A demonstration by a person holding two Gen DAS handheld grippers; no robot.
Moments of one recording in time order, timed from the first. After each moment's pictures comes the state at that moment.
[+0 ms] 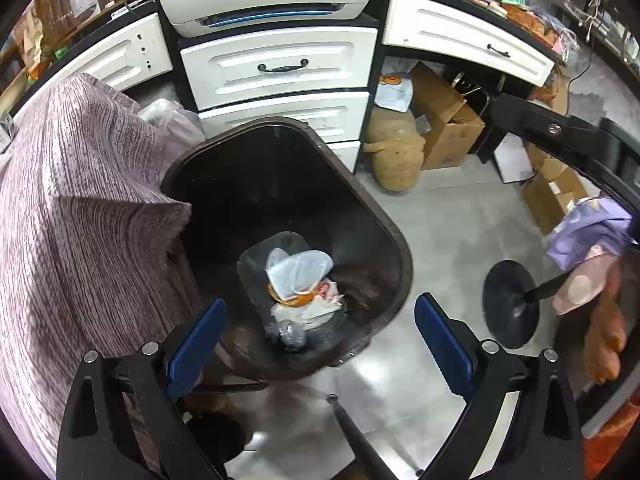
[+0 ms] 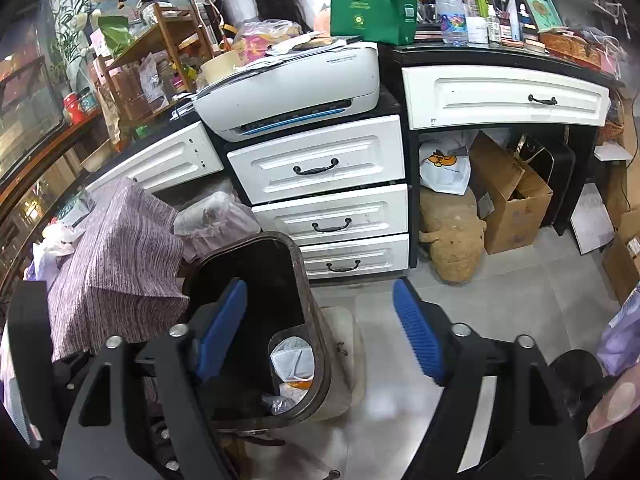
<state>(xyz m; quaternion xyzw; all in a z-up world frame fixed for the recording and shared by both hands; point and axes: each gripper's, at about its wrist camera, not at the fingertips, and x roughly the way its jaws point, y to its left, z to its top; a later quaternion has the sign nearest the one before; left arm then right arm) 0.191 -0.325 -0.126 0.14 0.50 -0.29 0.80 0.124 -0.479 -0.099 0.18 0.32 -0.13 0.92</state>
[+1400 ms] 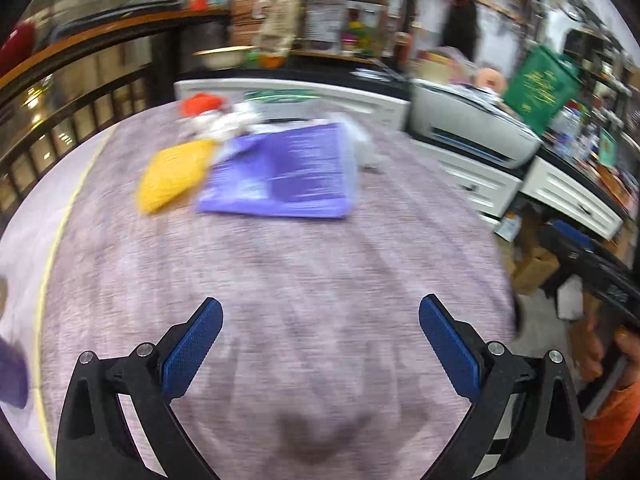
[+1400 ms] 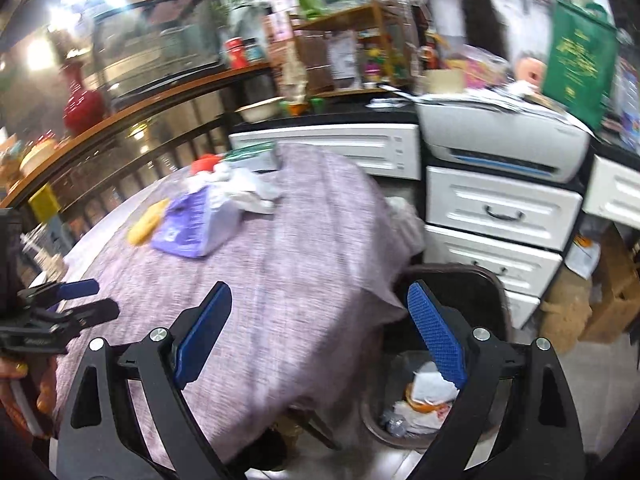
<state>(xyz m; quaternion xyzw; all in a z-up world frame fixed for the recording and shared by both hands) 0.159 -0.026 -0.025 -0.01 0.39 -0.08 0.92 0.166 -0.257 -0.035 0.06 0.29 0.13 0.95</state>
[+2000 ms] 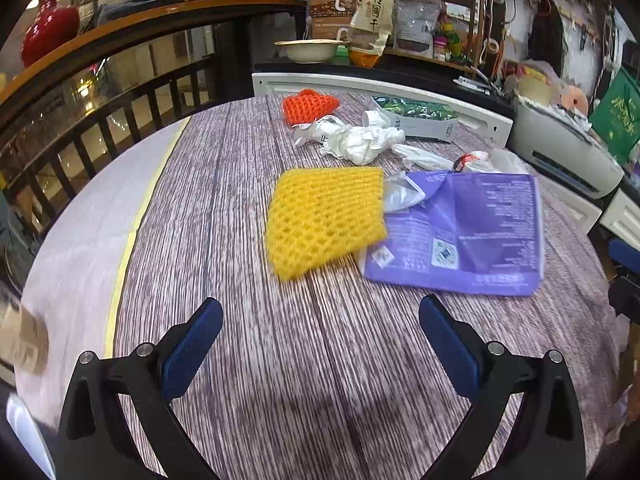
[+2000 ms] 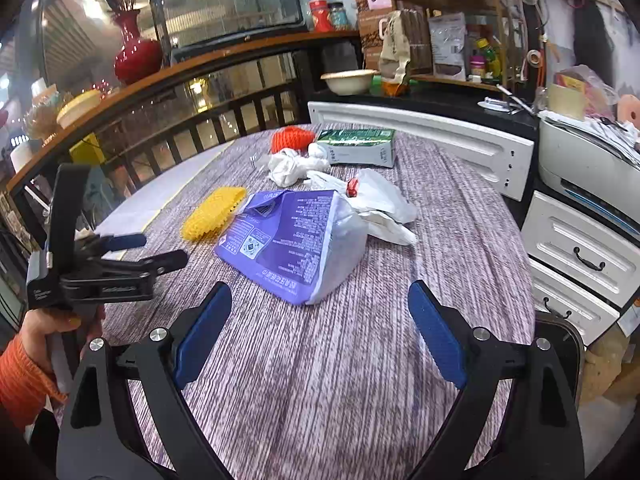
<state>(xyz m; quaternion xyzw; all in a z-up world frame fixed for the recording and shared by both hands) 0.248 0.062 -0.033 0.01 0.40 0.02 0.92 0.239 -0.139 -0.025 0.00 0.33 0.23 0.91</state>
